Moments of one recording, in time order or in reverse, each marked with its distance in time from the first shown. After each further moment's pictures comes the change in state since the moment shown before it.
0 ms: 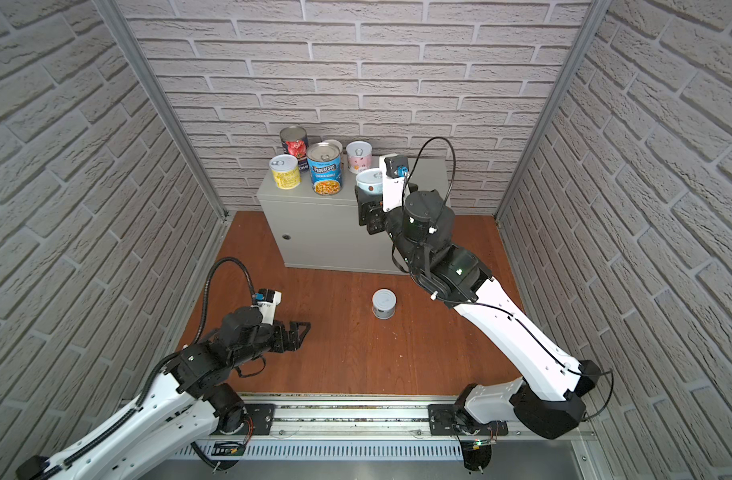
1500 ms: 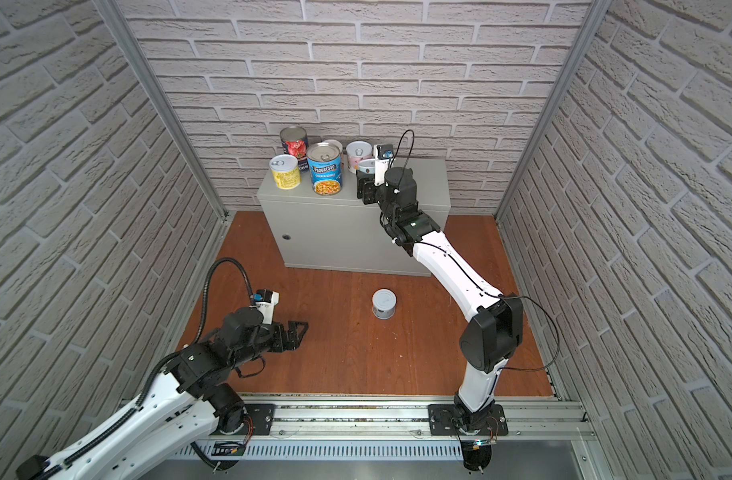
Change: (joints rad) left arm 0.000 0.027 0.002 -0.024 -0.037 -0.026; right arm -0.256 0.401 0.062 0.279 -0.195 0.056
